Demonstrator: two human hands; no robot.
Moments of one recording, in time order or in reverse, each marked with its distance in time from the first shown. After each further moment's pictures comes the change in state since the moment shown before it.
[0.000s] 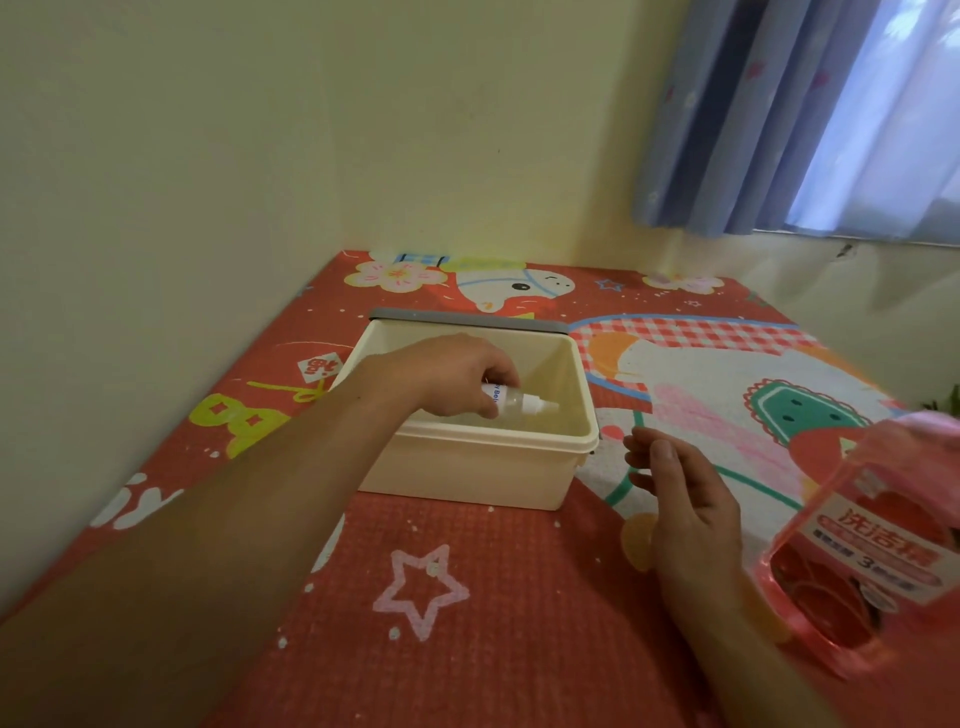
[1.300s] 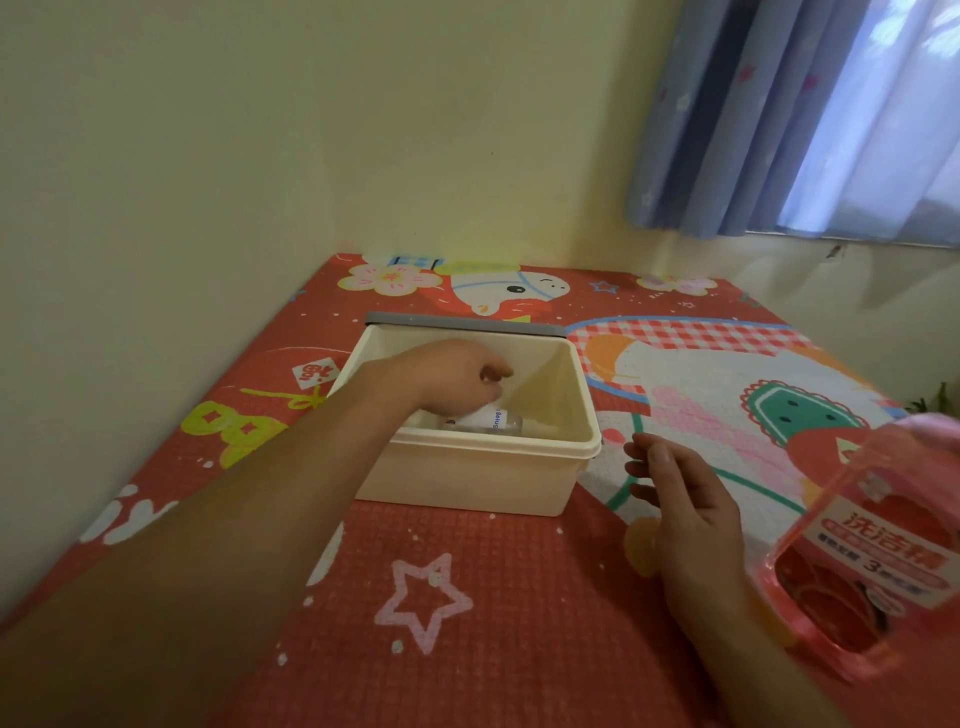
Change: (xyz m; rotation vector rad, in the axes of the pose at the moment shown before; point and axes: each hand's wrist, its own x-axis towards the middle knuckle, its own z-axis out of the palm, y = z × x) left_hand 0.007 -0.002 0.001 -0.044 0.021 -0.092; right_hand 0.003 0.002 0.002 -0.010 0.024 0.100
